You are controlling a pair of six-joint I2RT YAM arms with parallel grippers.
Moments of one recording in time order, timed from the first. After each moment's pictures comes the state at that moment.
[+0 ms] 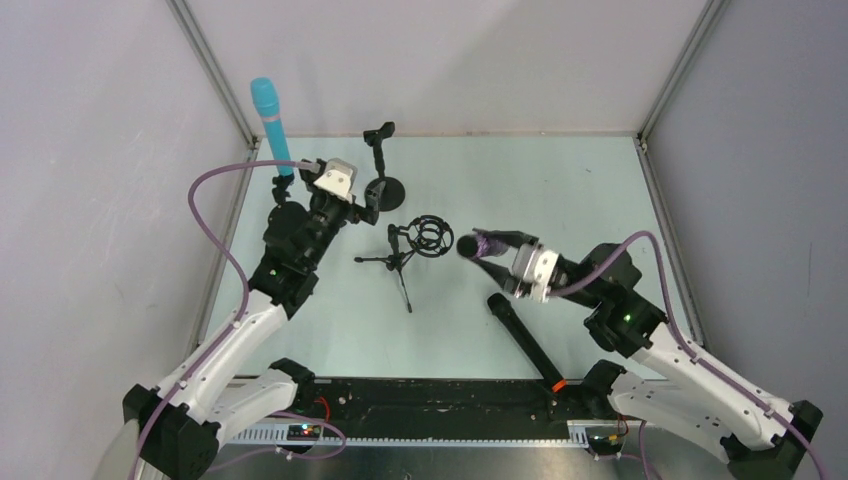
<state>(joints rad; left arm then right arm) -0.45 0.95 0.77 0.30 -0.06 0.23 0.74 0.74 0.76 0.19 -0.42 -0.47</state>
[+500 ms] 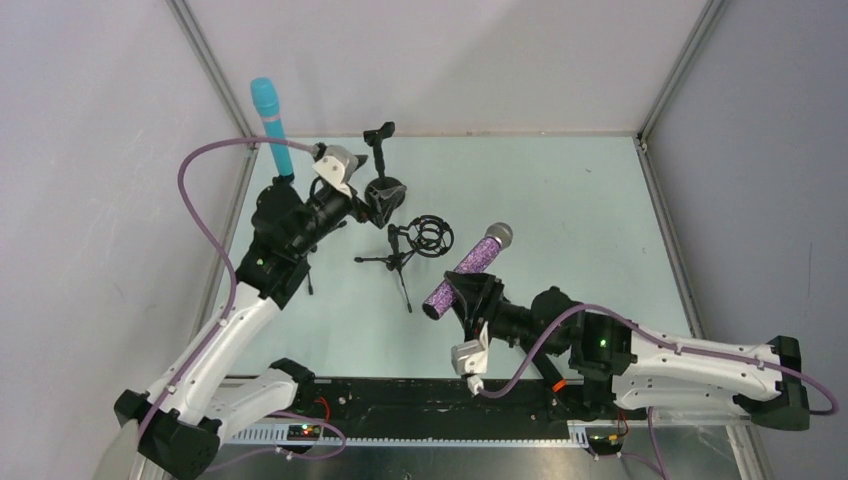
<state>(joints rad) -0.45 0.96 0.95 0.12 0.24 0.08 1.30 0.80 0.72 0.00 0.08 -1.23</state>
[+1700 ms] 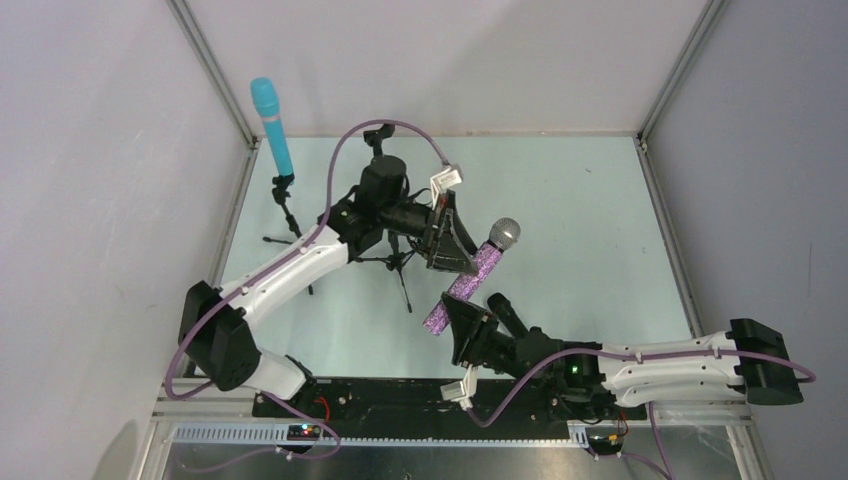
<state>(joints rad) -0.69 1.46 1.23 -0.12 1.10 -0.35 1.50 0.89 0.40 0.43 0.45 -1.94</state>
